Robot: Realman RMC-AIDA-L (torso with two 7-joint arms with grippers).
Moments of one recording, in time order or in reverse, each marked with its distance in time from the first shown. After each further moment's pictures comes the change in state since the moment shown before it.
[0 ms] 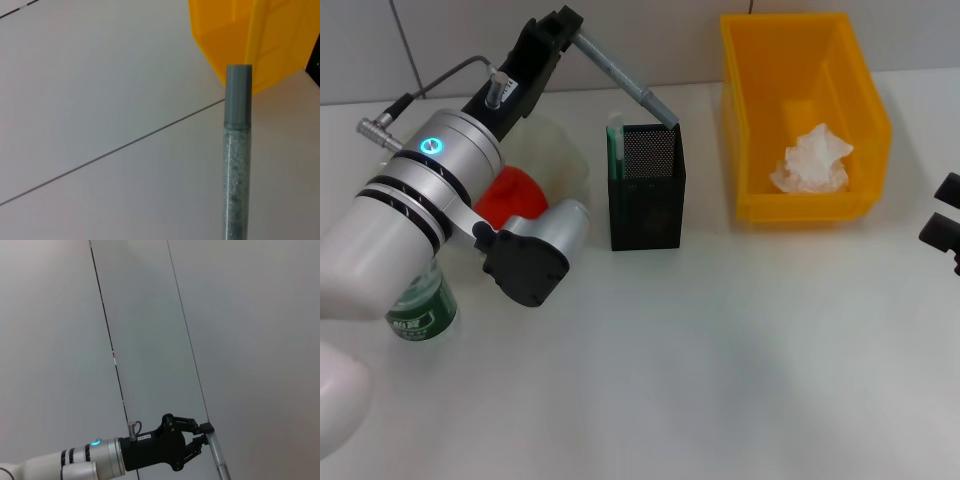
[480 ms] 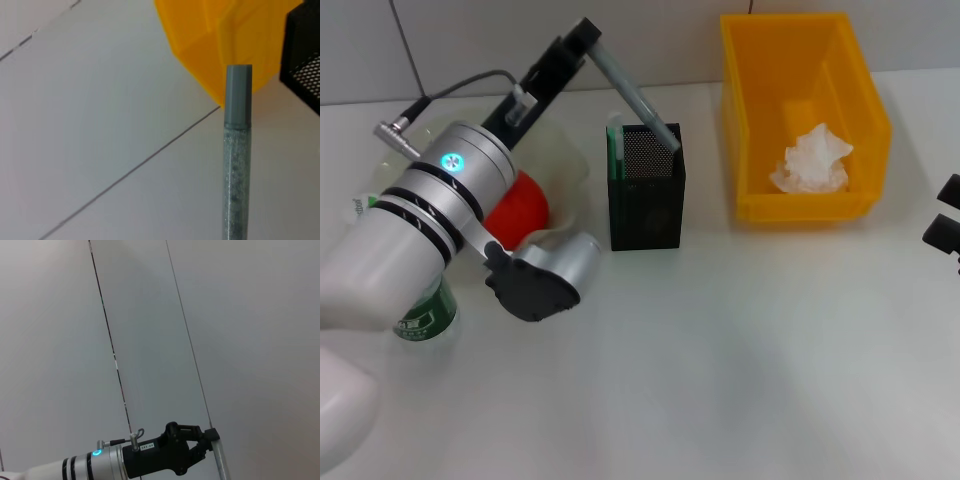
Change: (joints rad) left arm -0.009 0.000 0.041 -0.031 -0.001 -0.042 0.189; right arm -0.001 -0.002 0.008 0.004 -0.003 -0.011 0.011
